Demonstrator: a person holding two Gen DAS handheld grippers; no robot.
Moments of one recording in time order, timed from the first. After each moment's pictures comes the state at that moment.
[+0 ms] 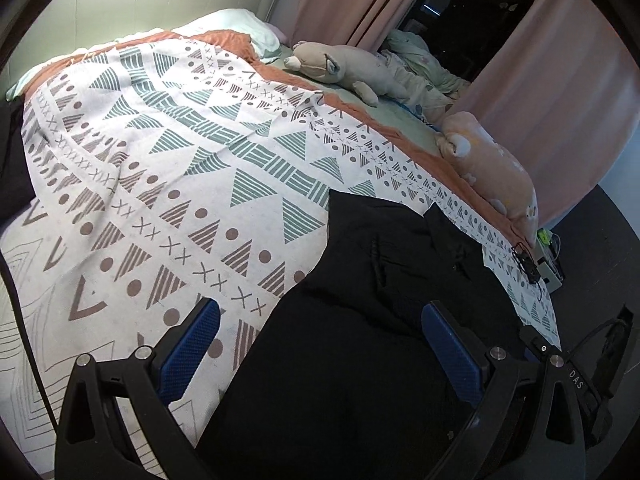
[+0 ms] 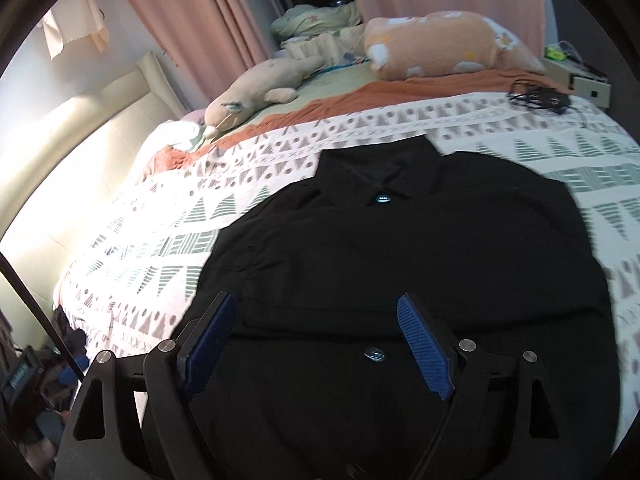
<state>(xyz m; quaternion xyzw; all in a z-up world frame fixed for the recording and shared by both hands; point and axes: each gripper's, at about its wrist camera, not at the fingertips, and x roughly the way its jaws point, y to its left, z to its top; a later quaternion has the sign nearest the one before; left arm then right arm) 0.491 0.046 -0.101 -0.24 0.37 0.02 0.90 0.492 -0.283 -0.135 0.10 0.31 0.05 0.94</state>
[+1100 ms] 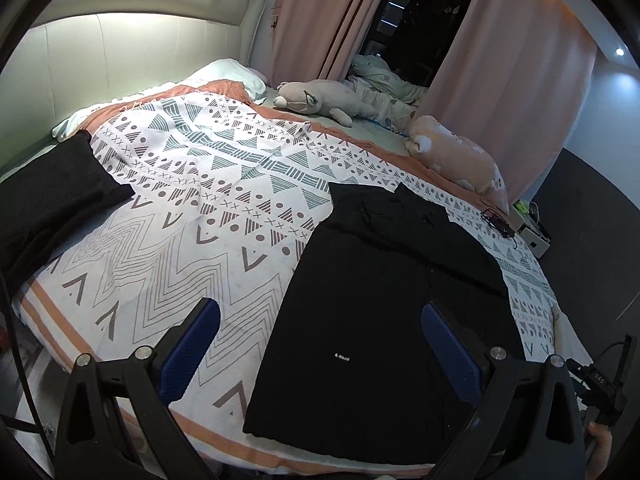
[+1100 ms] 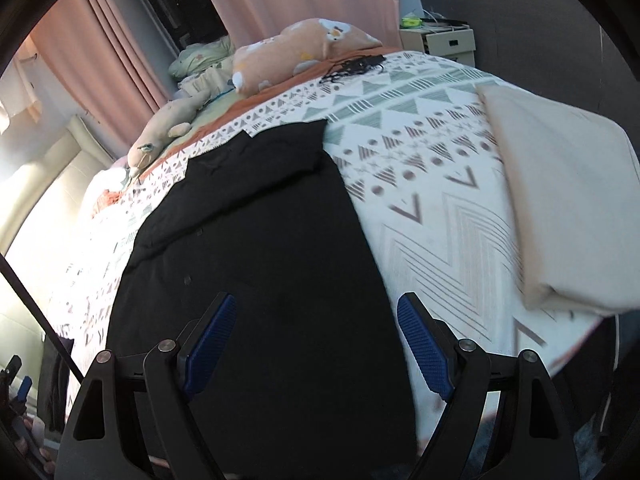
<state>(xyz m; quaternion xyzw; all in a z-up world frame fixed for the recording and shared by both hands) 0.264 0.058 -0.060 -0.17 0.32 0.00 0.93 0.159 -0.403 -0.129 0.20 0.31 -0.08 0.93</state>
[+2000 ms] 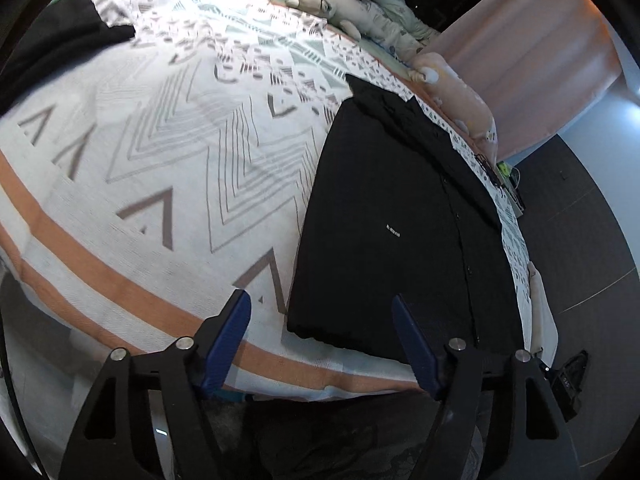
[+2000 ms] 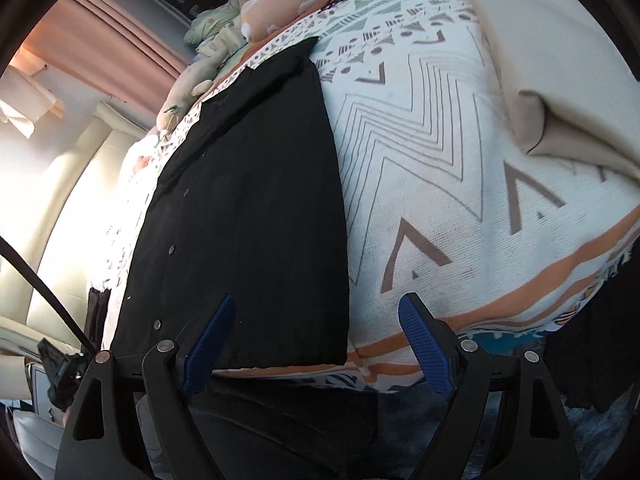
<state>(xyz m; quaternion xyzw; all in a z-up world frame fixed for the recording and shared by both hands) 0.253 0.099 -0.189 -0.27 0.45 -0.08 0.85 0.107 -0.470 -0.206 0.29 0.37 0.03 0.88</state>
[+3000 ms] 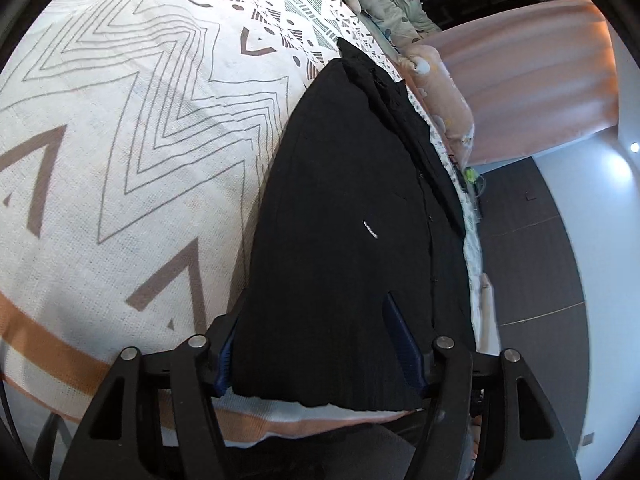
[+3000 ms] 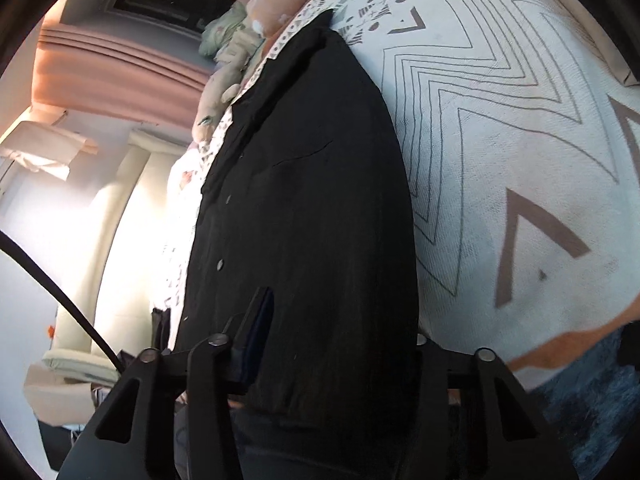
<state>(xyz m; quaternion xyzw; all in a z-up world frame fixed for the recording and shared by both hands) 0.285 0.087 -0.225 -0.36 0.47 -0.14 0.79 0.133 -0.474 -0.249 0.39 0.35 0.11 0.84</state>
